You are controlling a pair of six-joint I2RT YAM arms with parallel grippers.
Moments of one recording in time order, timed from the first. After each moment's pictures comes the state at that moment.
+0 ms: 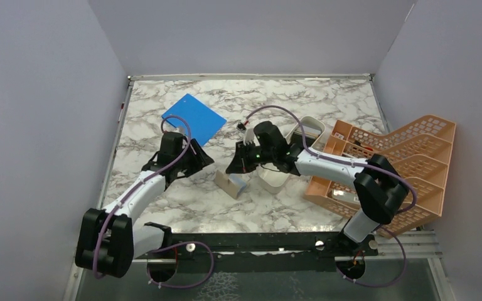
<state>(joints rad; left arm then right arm) -0.24 1.13 0.58 -0.18 0.24 -0.75 0.83 1.64 1.07 -0.01 -0.48 0.47</state>
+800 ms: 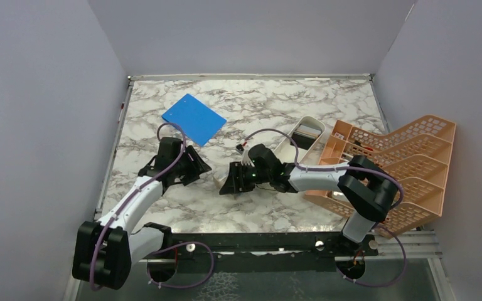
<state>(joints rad) -0.24 1.10 0.58 -0.33 0.23 -0.80 0.94 1.71 0.87 0.27 -0.40 0.80</state>
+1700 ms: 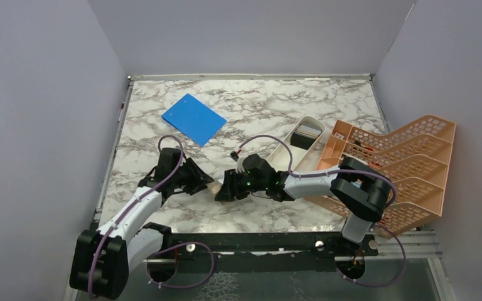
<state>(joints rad) -0.25 0.98 0.43 -0.31 0.35 -0.96 1.04 1.74 0.81 0.40 -0.31 0.79</state>
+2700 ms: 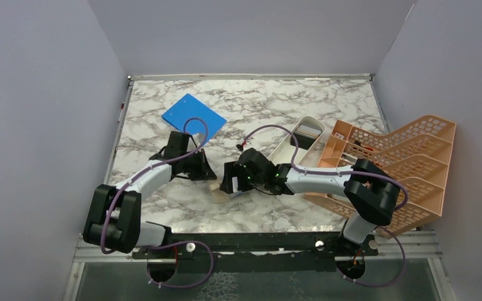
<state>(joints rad) -0.25 1.33 0.63 -0.28 0.53 -0.46 1.04 1.67 0.92 0.03 0.02 0.72</state>
